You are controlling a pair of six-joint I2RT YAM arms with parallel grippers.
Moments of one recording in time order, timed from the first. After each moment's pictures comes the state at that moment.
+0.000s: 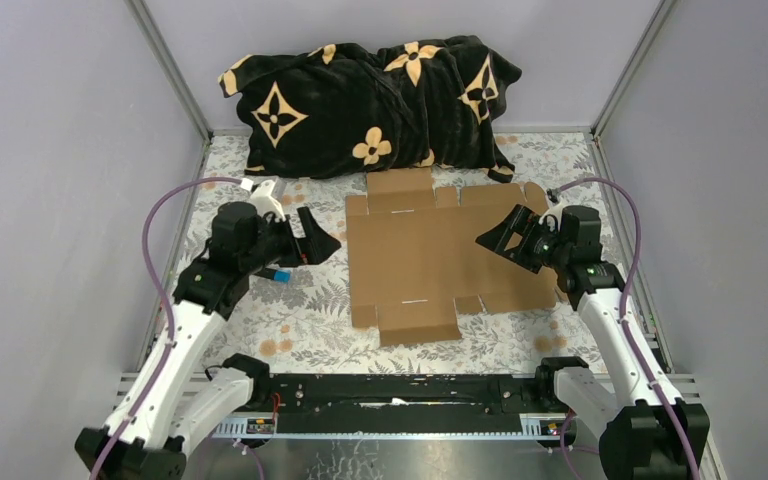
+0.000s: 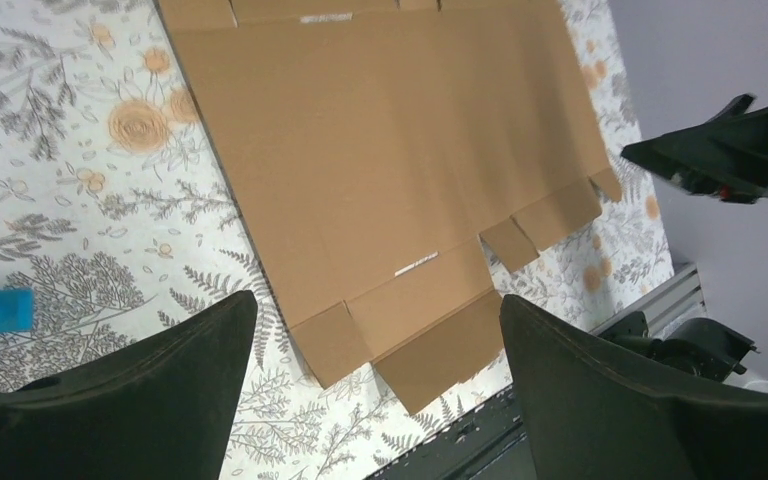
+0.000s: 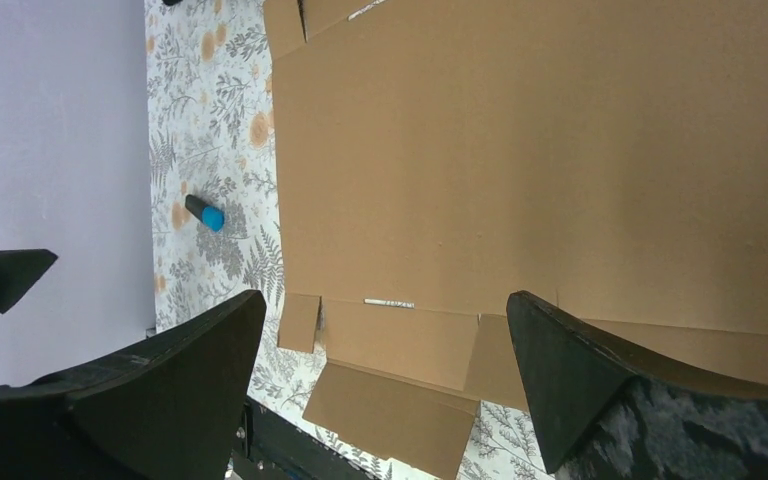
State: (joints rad) left arm -0.29 0.82 0.88 -0.55 0.33 -0.47; right arm 0.04 0.93 0.67 -0.35 -0.50 0.60
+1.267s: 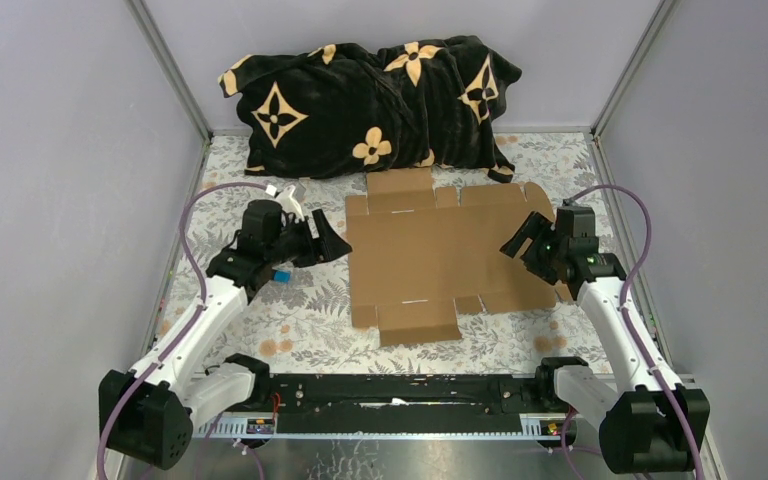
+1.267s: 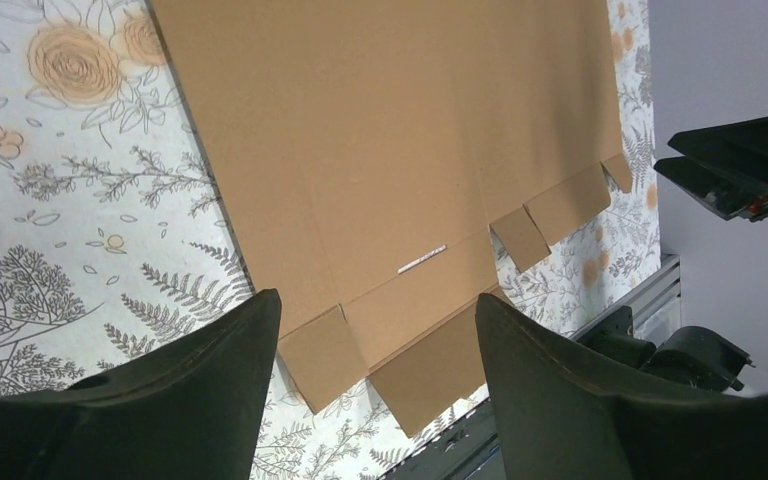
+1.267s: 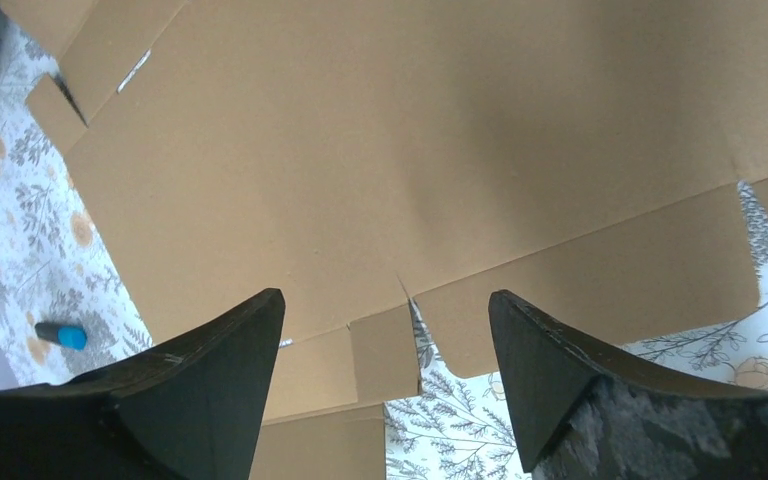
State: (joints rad) left arm -0.29 1.02 0.77 -0.34 0.41 -0.56; right arm 0.04 1.00 0.74 -0.59 -0.11 0.63
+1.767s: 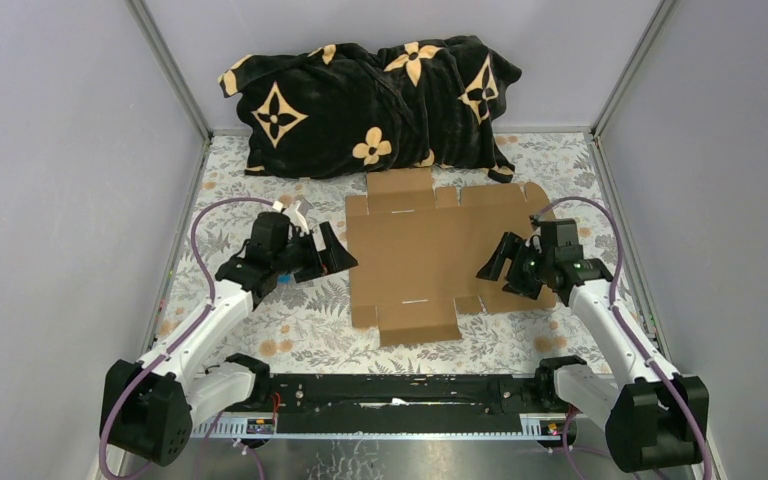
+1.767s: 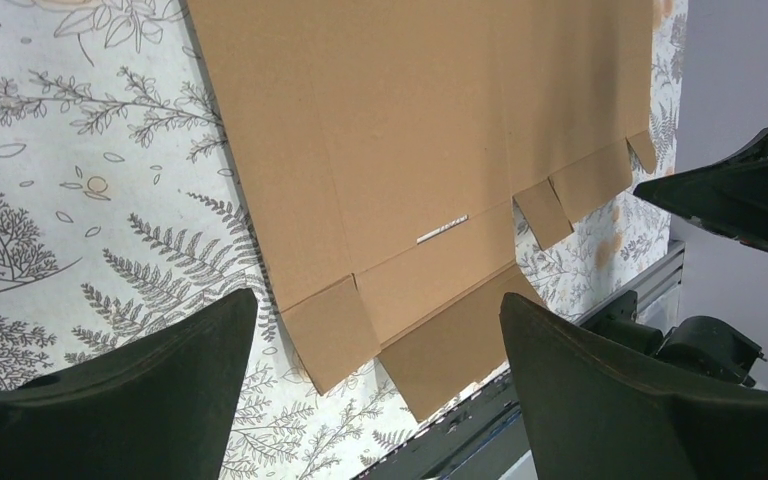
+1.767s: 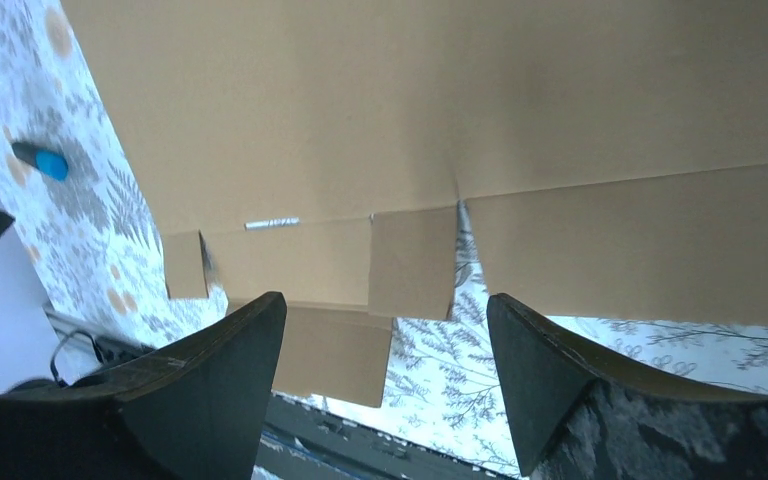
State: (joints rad) left arm -0.32 1.05 0.66 -0.29 0.41 -0.61; right arm 0.09 1.01 0.65 -0.60 -0.36 0.54
